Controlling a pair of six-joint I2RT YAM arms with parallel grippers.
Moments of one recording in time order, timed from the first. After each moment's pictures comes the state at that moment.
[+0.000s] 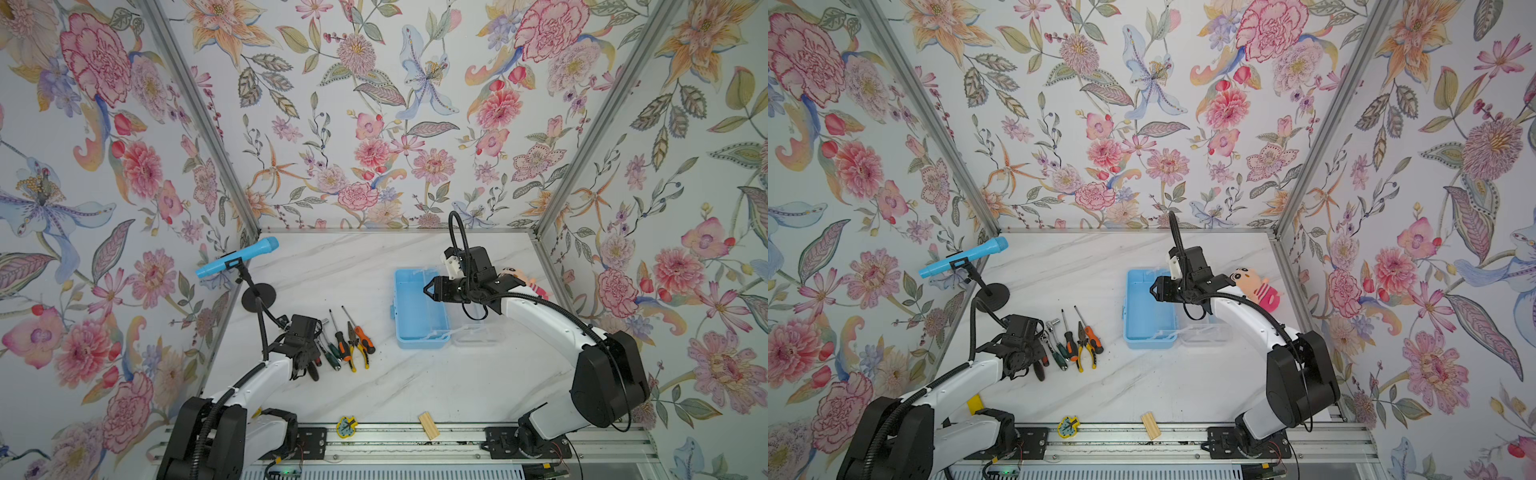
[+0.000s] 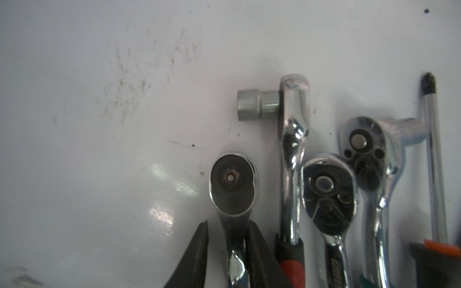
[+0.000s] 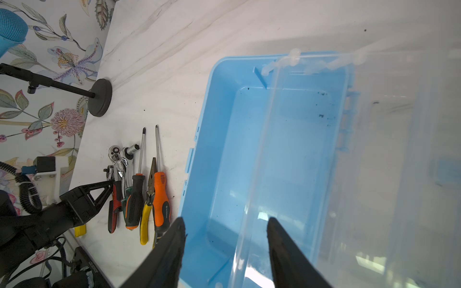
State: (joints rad) left arm -0.22 1.15 0.42 -0.40 -0.29 -0.71; right arm 0.47 1.53 1.15 -0.43 -0.30 0.43
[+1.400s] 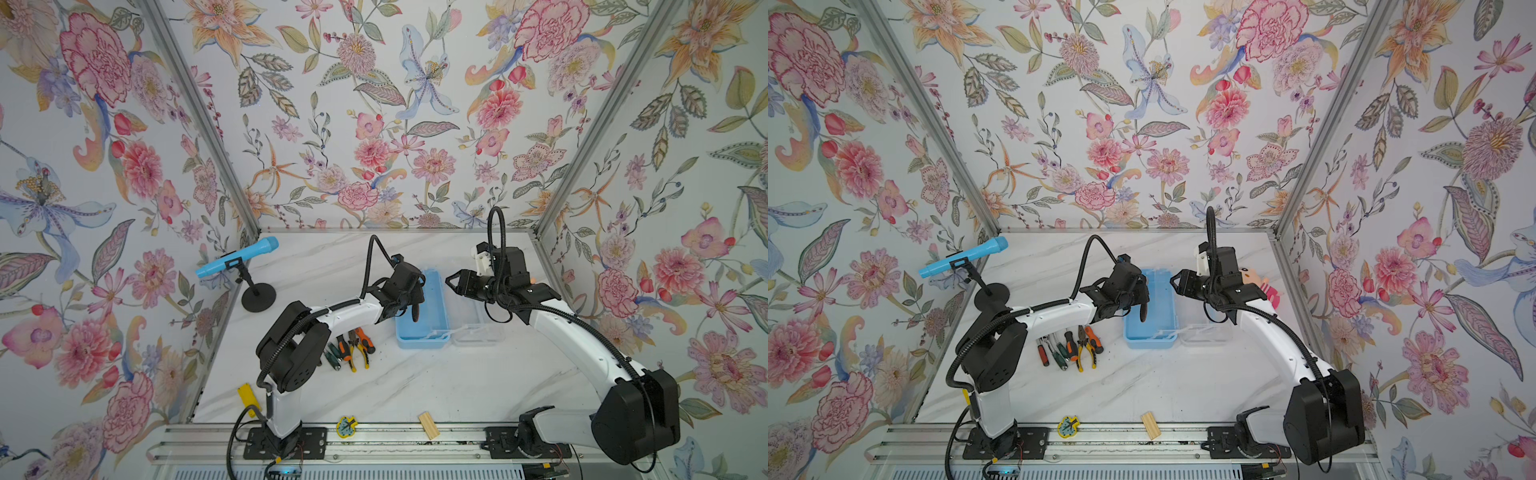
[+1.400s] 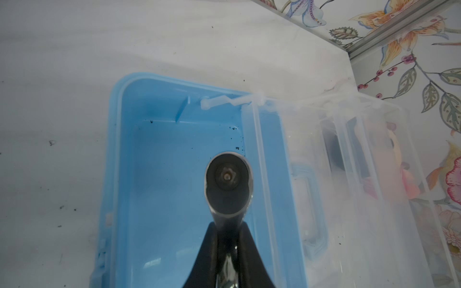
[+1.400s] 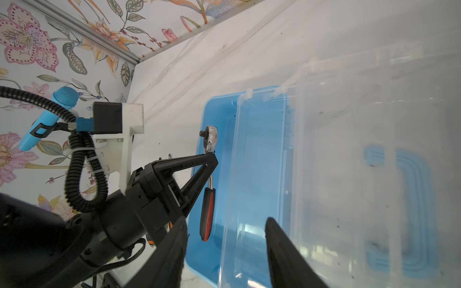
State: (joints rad) left arm -0.77 1.91 1.30 -0.11 -0.13 -0.81; right arm 0.33 1.33 1.05 -0.40 -0.35 0.51
